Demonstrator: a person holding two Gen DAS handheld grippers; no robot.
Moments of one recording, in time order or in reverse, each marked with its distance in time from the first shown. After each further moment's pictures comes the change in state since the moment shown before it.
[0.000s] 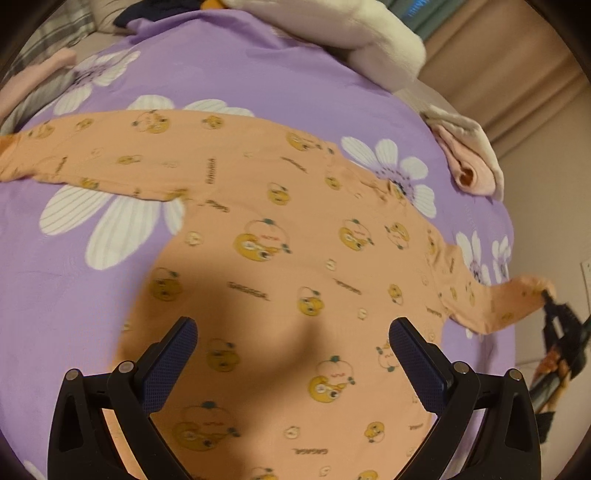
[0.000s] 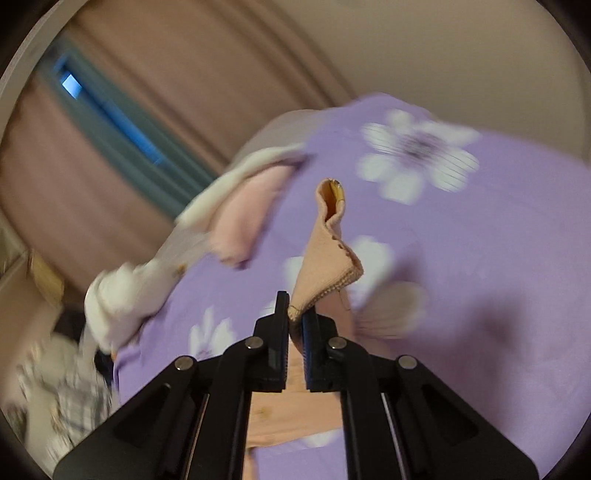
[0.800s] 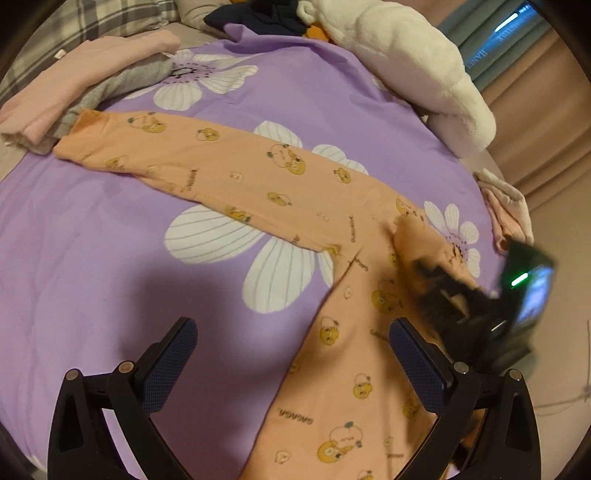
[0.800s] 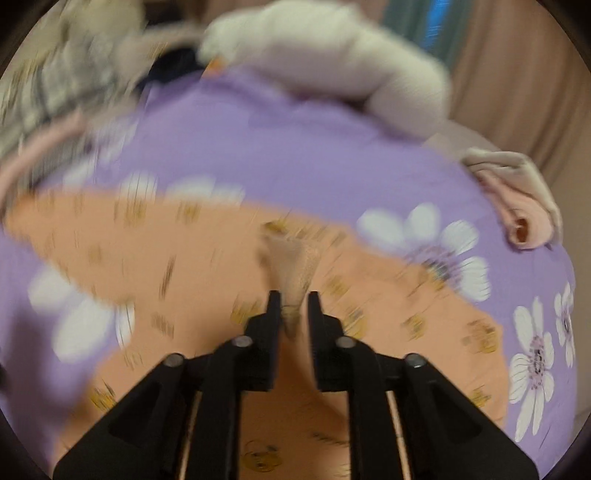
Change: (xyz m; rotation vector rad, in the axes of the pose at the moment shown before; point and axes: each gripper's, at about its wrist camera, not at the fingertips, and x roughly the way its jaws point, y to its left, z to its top) left arm -0.041 0.109 0.025 -0.140 -0.079 0.058; right arm 0.169 0.237 -0.336 -1.090 0.359 -0.048
